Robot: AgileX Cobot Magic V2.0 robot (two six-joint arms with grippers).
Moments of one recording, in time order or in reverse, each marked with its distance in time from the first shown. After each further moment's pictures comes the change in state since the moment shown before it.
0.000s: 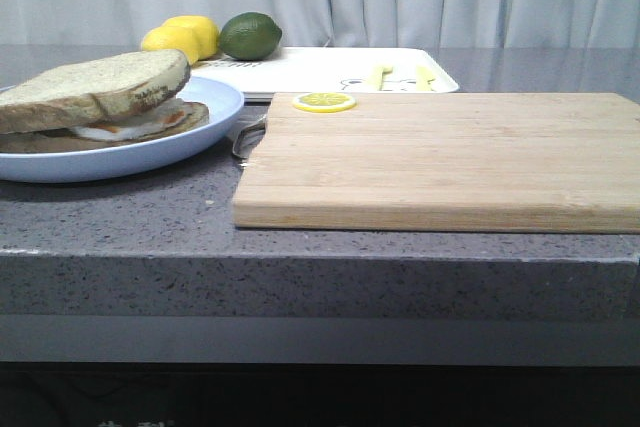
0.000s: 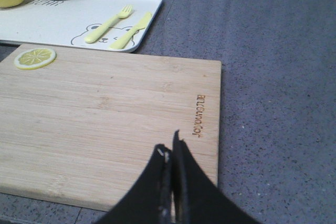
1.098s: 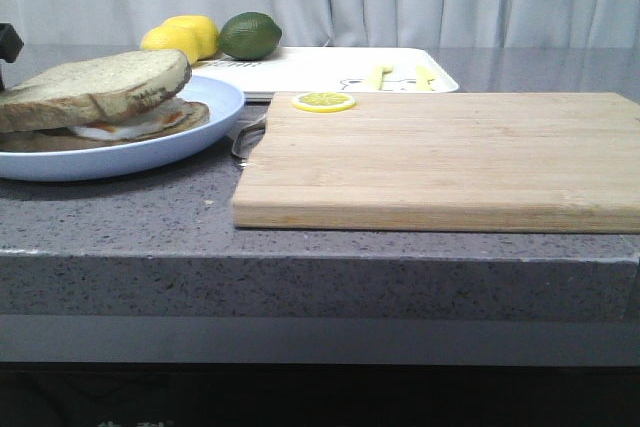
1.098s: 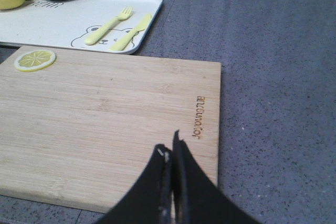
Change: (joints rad) left arm -0.052 0.676 -0.384 -0.027 0.181 0.049; right arm 0.000 0.000 0.000 0.002 -0.005 0.002
